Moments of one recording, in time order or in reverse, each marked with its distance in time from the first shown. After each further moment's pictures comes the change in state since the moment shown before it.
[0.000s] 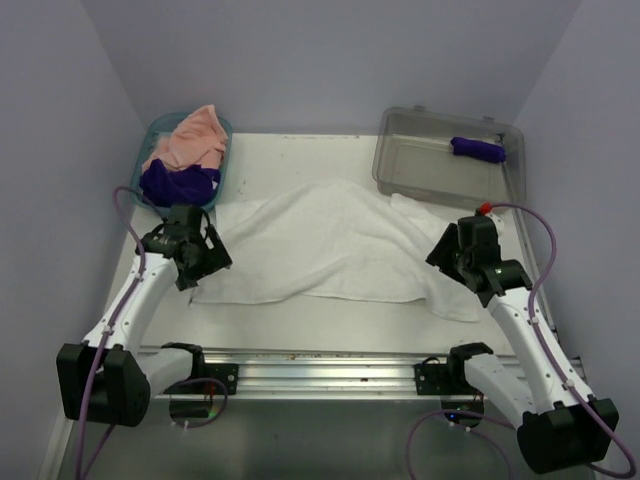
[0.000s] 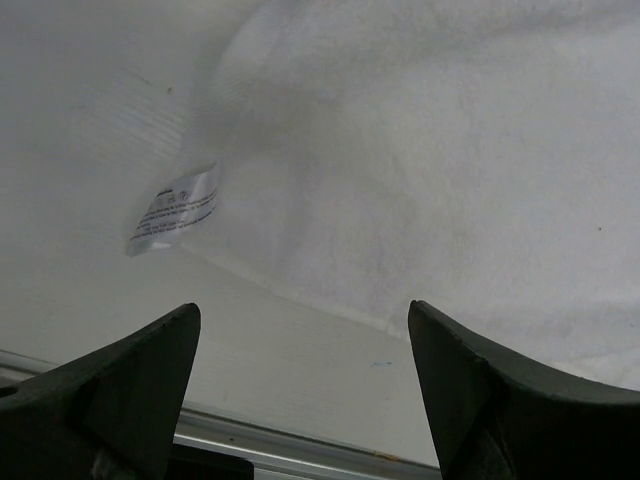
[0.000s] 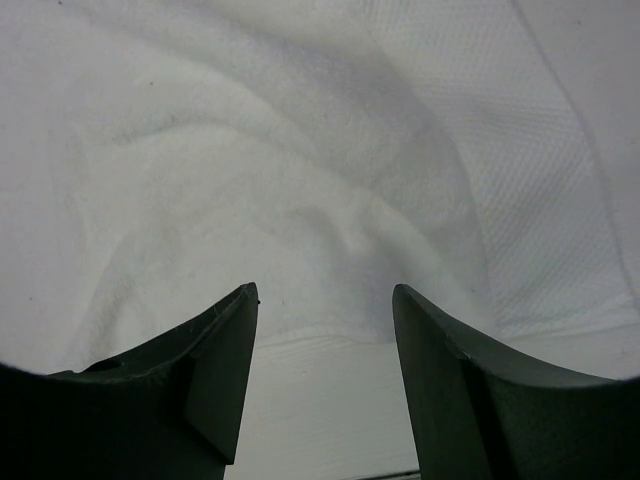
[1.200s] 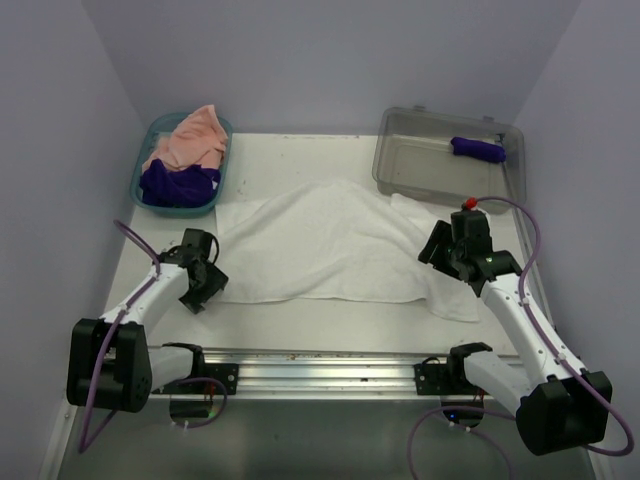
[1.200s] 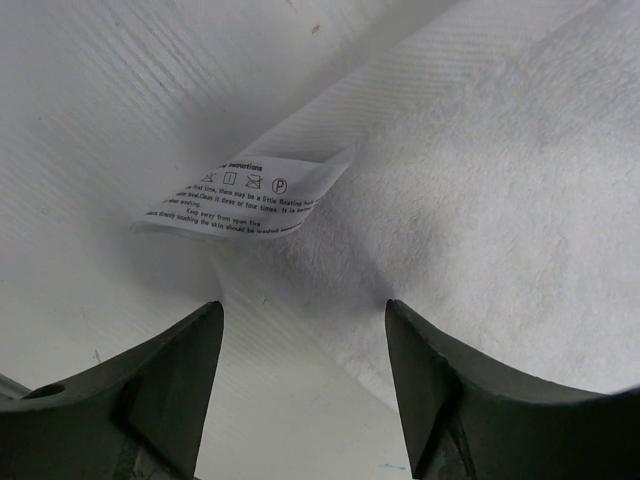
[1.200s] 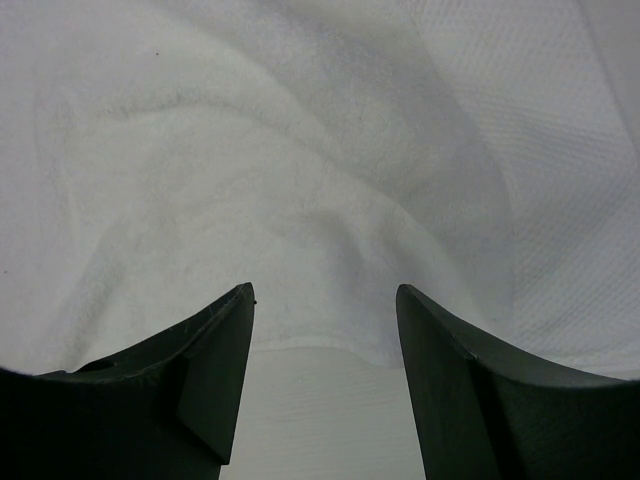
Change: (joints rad) left arm 0.001 0.068 -0.262 0.160 -0.151 -0.401; right arm 0.000 0.115 -0.014 0.090 -0.084 -0.085
